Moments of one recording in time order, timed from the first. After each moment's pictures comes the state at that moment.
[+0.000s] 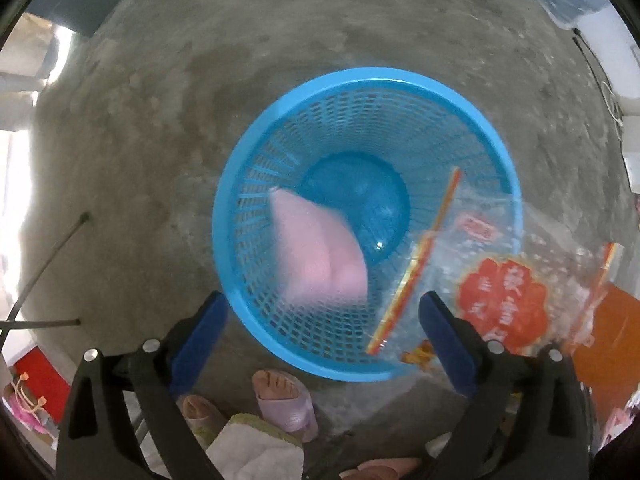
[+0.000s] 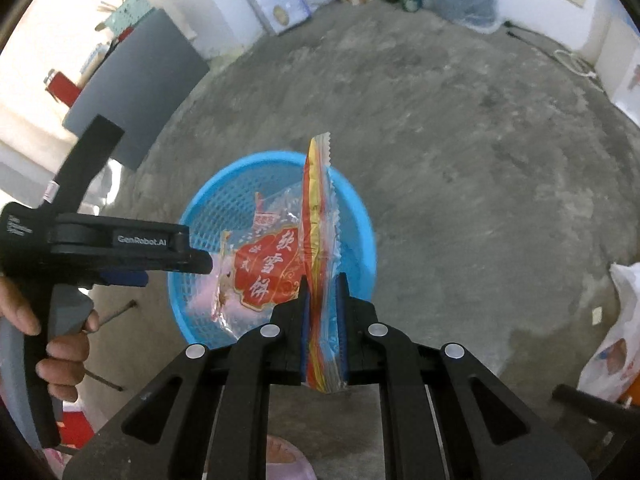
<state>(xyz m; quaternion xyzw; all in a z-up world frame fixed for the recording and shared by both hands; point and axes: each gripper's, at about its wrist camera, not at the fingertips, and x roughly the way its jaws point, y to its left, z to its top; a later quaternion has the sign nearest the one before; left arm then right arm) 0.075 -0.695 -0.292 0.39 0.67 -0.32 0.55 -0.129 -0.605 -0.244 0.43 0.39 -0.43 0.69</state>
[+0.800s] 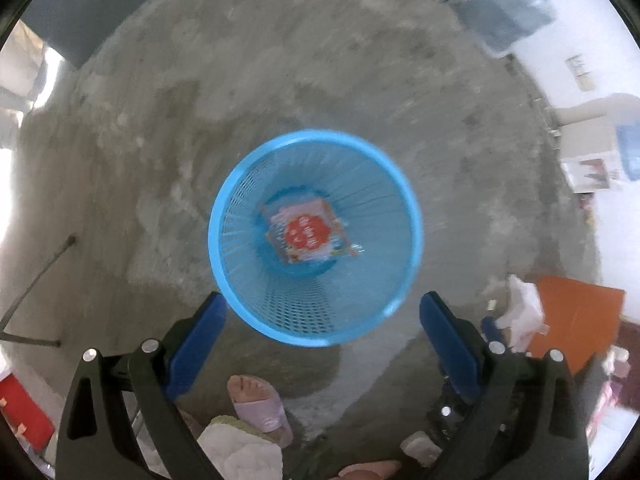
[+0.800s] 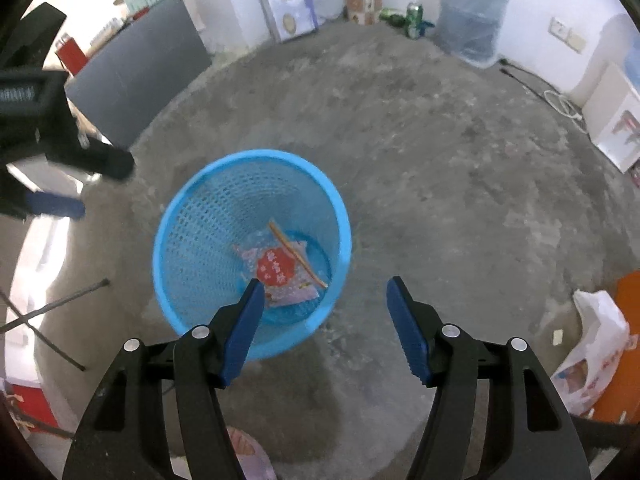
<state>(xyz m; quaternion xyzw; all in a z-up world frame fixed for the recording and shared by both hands) 0.072 -0.663 -0.168 0.30 0.64 -0.44 0.56 -0.147 -0.553 -0.206 0.35 0.40 -0.46 0.71</state>
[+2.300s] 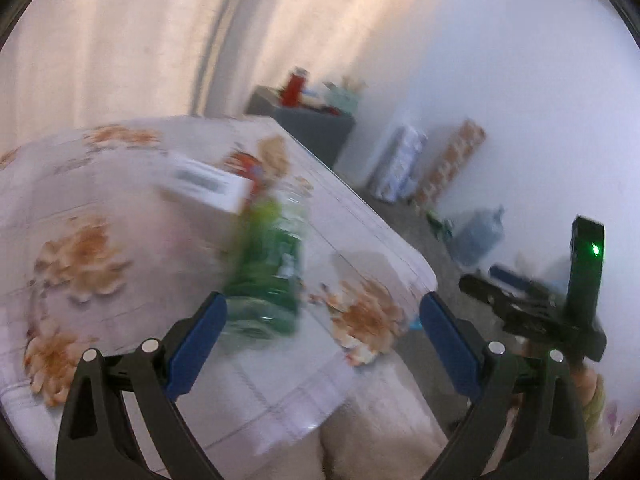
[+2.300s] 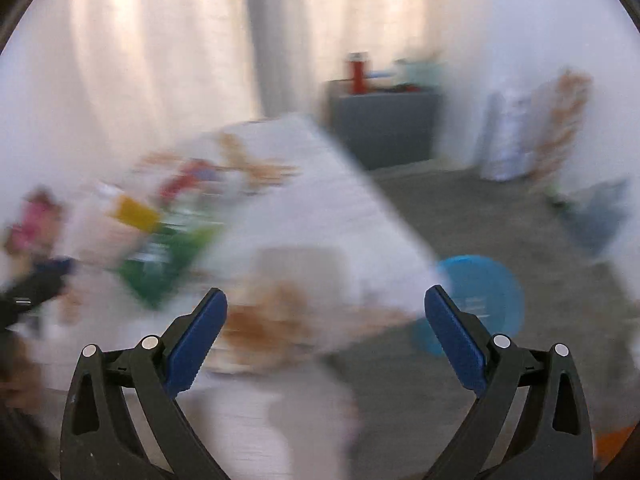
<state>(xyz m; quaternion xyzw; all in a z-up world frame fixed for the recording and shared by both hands) 0.091 -0.016 0.024 -0.04 0.38 -0.43 0.81 -0.023 -0.249 -0.007 0.14 0.35 -0.20 0.90</state>
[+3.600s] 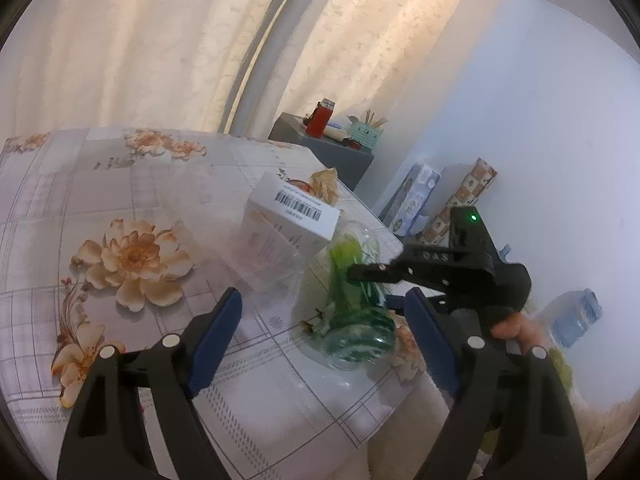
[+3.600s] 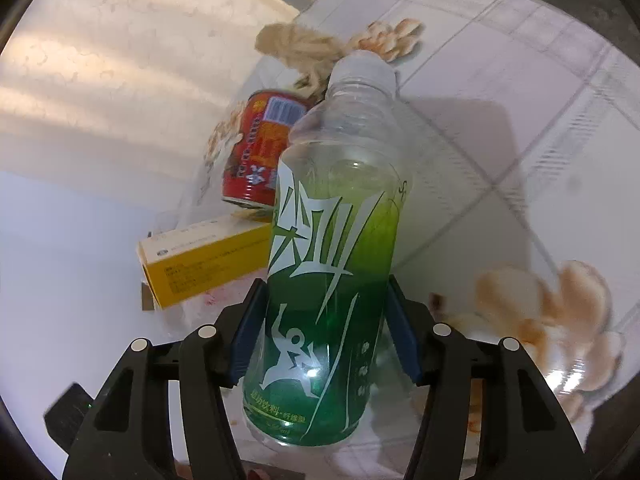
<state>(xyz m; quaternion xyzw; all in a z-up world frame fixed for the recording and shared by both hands) 0.120 0.037 0.019 -0.08 0.35 -0.41 0.84 0.131 -0.251 -0.096 0.45 0.44 -0.04 0.78</state>
